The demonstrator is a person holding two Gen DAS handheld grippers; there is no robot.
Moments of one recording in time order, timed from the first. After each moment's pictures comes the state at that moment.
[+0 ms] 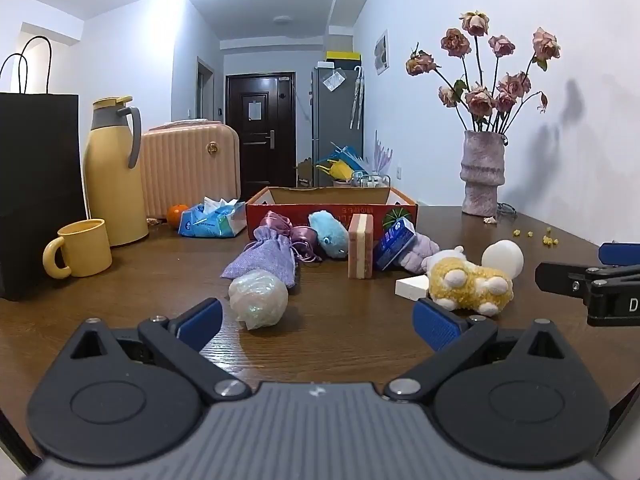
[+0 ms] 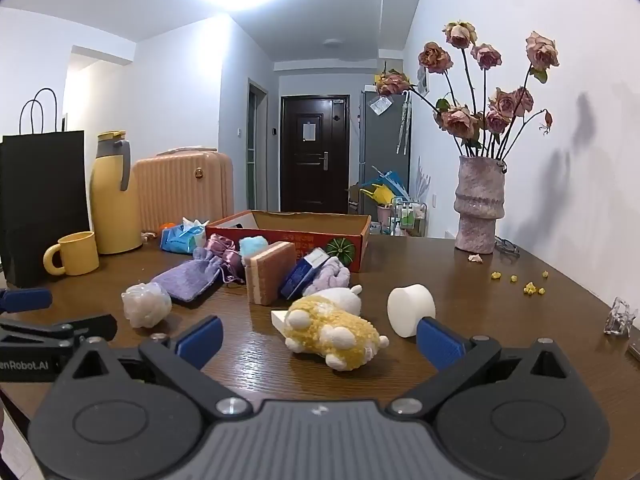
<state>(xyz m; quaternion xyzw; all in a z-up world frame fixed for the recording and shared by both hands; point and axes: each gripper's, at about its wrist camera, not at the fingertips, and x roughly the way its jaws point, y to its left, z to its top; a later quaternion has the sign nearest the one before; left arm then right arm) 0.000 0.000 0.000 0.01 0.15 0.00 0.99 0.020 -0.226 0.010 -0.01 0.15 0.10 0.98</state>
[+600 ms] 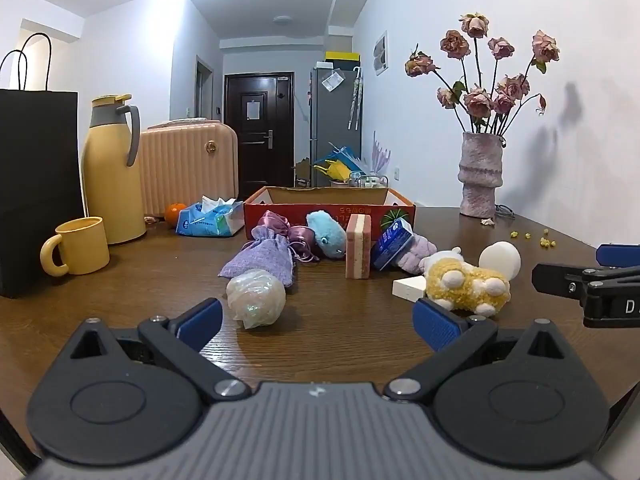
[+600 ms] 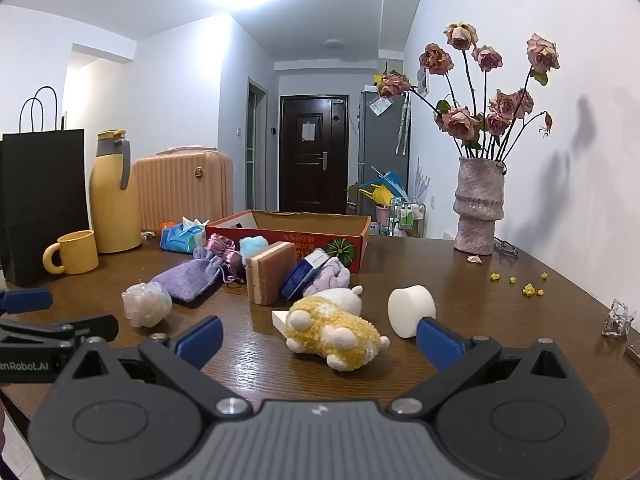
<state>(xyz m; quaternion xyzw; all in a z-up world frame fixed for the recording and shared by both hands) -0.001 0.002 0.001 0.00 0.15 0.00 0.99 0.019 -0.223 0.011 -0.01 0.16 0.10 0.98</state>
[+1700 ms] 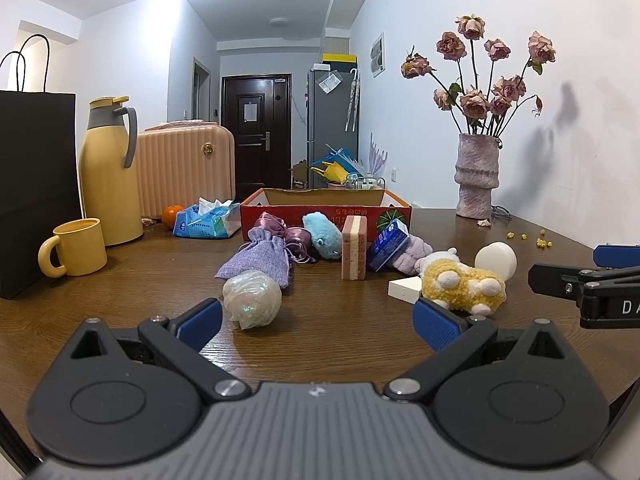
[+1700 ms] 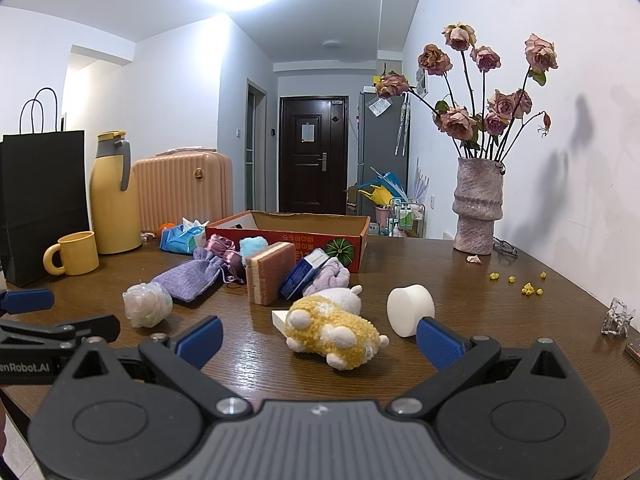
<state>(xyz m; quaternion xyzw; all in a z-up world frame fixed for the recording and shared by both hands) -0.005 -0.002 0.005 0.01 0.15 -0.01 0.99 0.016 -0.224 0.012 -0.01 0.16 0.10 0.98</state>
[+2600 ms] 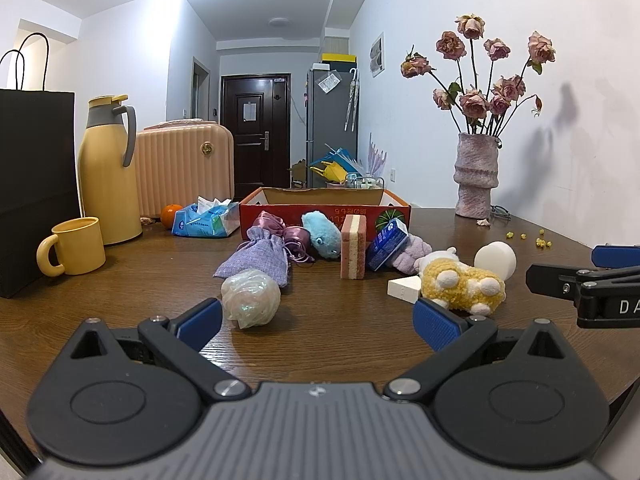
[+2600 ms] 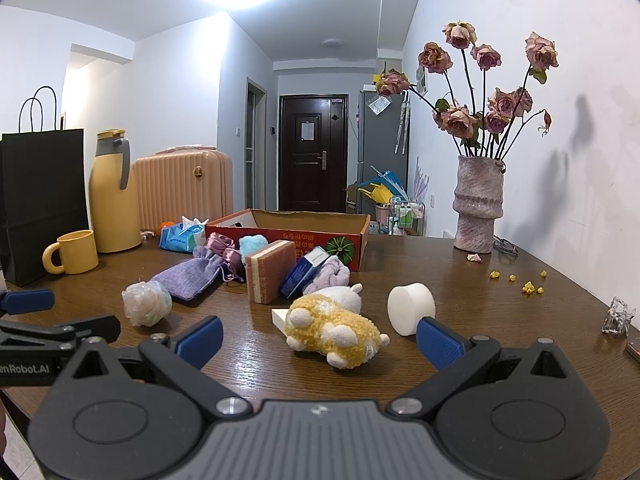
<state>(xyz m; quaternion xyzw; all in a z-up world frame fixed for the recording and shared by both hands) -0.006 -0.001 0.005 0.00 0.15 -0.01 0.99 0.018 -0.224 0.011 -0.01 0.16 0.10 0.98</state>
